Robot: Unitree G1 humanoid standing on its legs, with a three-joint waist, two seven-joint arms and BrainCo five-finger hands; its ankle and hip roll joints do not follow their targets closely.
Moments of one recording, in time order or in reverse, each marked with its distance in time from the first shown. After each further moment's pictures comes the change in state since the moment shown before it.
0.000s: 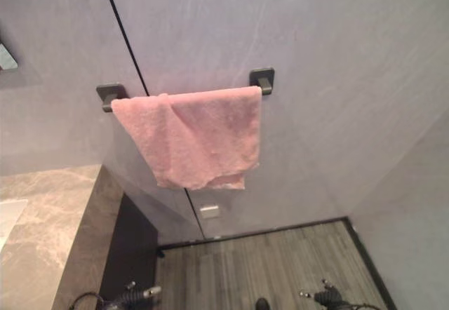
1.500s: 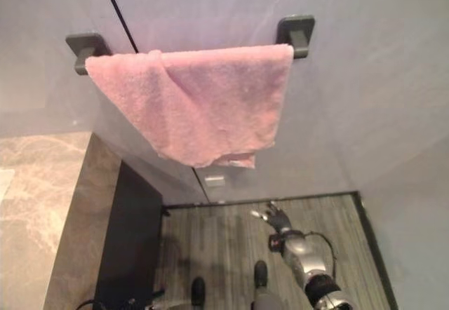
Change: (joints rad) left arm -0.044 -0.023 -0.011 0.116 0.106 0.039 0.051; right arm -0.307 0.099 0.208 -0.457 0.557 -0.023 0.041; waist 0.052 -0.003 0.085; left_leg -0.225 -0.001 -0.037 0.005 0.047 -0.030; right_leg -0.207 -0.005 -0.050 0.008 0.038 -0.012
